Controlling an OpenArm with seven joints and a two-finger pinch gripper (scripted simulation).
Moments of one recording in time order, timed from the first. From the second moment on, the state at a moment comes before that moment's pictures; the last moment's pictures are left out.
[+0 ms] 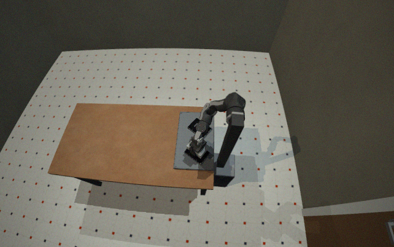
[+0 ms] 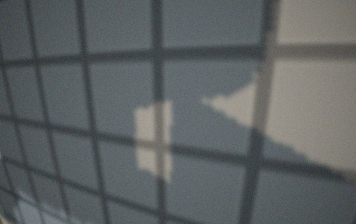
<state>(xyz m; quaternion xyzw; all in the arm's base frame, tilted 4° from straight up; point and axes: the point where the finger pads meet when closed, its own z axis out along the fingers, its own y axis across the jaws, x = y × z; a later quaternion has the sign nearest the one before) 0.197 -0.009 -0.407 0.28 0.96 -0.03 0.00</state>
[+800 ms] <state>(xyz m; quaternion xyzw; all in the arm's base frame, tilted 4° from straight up) 0.198 -0.047 -0.382 0.29 0.96 -0.03 0.00</state>
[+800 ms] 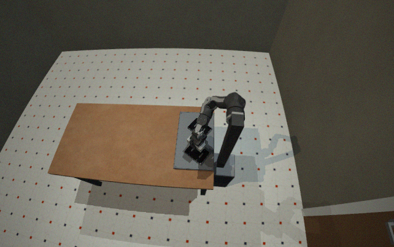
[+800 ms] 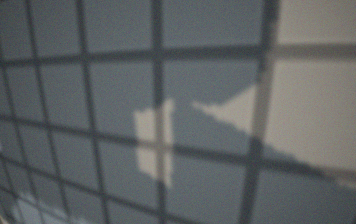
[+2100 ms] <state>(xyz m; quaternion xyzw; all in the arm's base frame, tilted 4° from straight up) 0.196 -0.132 -0.379 0.29 0.96 -0.04 0.00</state>
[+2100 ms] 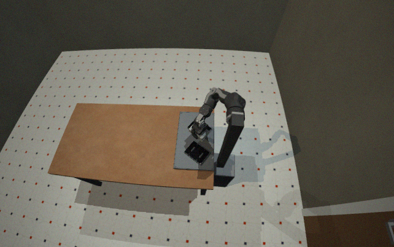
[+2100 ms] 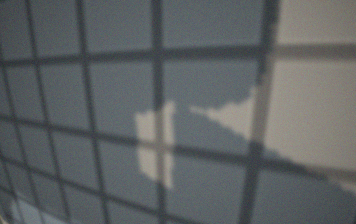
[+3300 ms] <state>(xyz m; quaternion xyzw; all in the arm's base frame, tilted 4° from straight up) 0.196 -0.212 -0.375 0.29 0.96 -0.03 0.00</state>
